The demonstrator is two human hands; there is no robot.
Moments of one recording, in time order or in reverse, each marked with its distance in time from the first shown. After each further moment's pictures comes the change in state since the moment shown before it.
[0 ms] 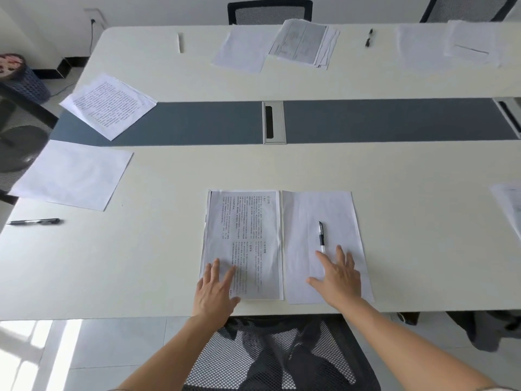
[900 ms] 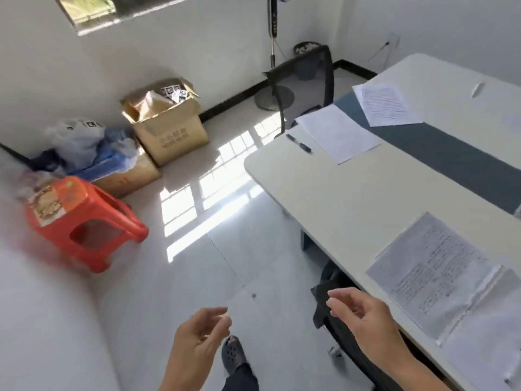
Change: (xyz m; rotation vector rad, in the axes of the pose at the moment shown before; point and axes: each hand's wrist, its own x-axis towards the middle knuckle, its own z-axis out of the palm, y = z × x) left_hand -0.409 -0.099 0.074 -1.404 0.885 -0.783; right_hand -0.233 -0.197 0.025 0.514 -0.459 -0.822
